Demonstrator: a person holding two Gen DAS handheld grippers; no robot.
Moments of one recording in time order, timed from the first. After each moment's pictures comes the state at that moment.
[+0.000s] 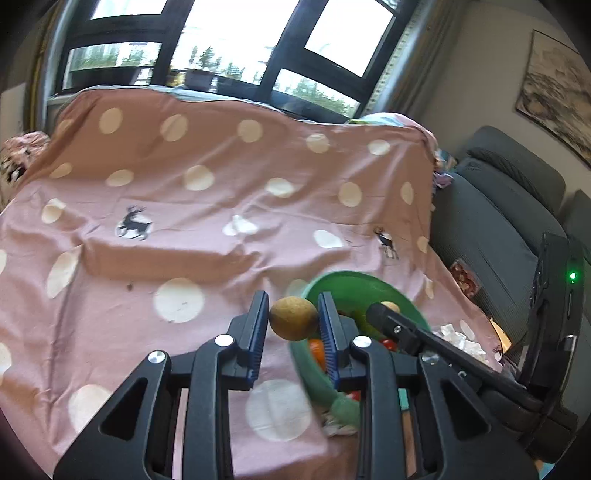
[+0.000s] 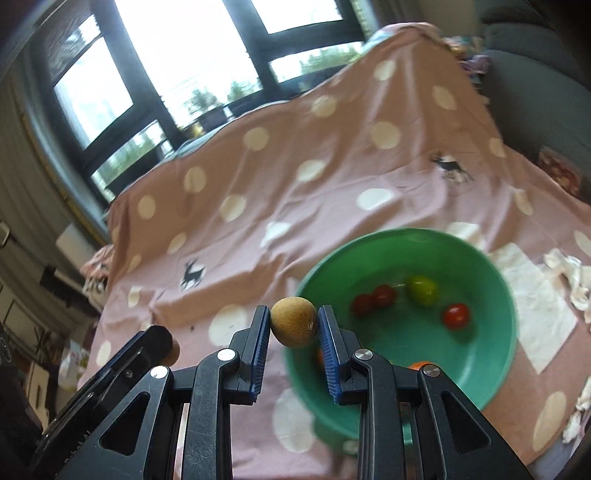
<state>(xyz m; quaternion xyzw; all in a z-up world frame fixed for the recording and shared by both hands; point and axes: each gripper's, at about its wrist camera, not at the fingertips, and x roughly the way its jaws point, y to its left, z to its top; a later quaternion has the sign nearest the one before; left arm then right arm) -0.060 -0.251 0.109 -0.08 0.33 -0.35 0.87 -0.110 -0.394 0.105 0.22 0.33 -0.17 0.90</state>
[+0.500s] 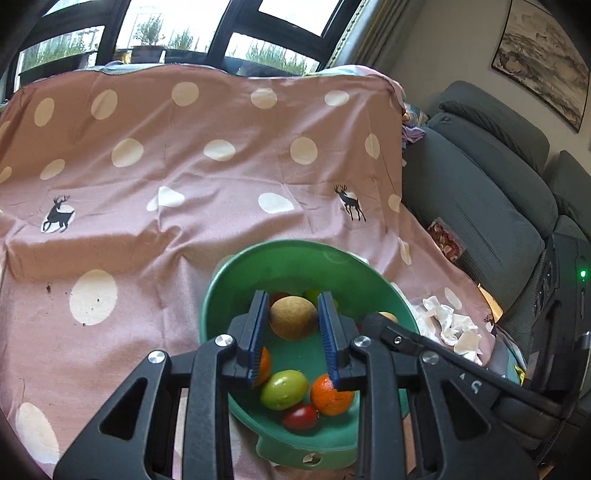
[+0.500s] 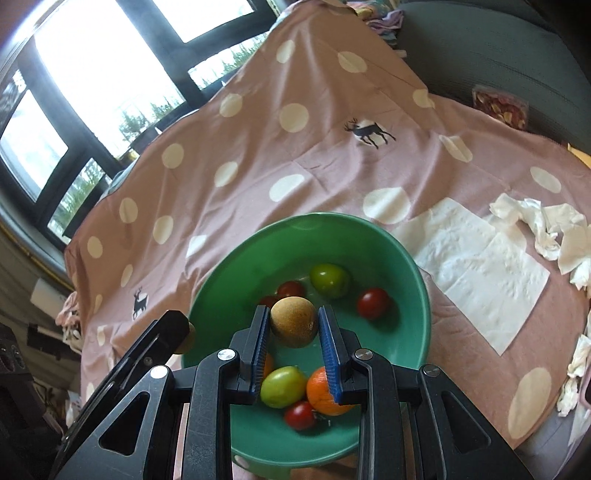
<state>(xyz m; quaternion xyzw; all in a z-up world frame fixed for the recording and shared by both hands) -0.052 -0.337 0.076 -0.04 0.37 -0.41 0.83 -0.143 -0.468 0.077 0.30 0.34 -0.24 0.86</state>
